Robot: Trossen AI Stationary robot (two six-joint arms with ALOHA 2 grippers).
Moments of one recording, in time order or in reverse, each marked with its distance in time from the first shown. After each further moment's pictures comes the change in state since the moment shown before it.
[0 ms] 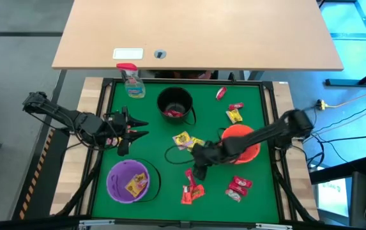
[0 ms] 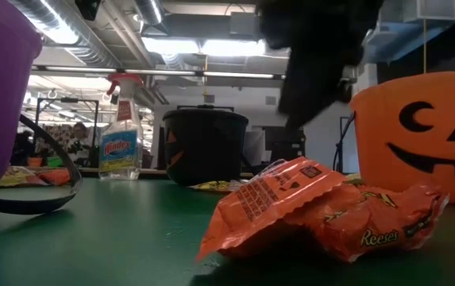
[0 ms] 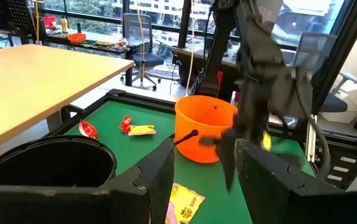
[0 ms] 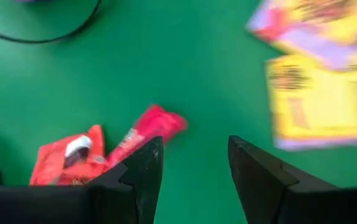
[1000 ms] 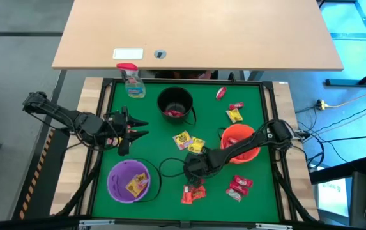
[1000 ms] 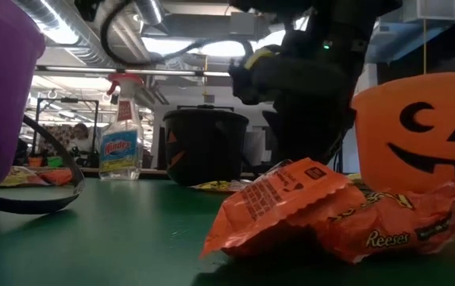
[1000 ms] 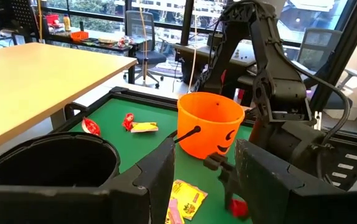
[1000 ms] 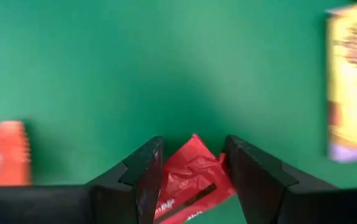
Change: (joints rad) left arm 0.000 0.000 0.000 -0.015 -0.008 0.000; right arm 0.030 0.274 0.189 -0.203 0.098 -0.005
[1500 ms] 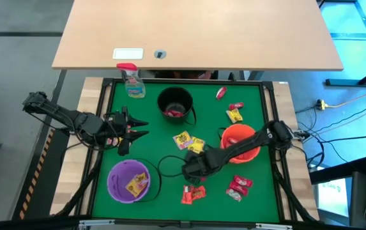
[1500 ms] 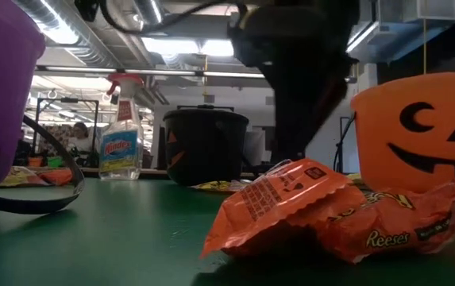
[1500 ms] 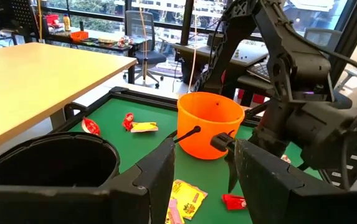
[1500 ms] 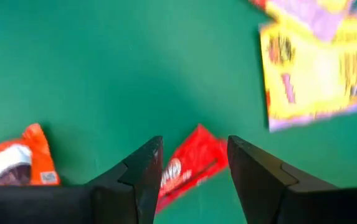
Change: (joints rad) left arm 0.000 0.000 0.000 0.000 0.001 0.000; right arm 0.022 0.002 0.190 -0.279 0.029 0.109
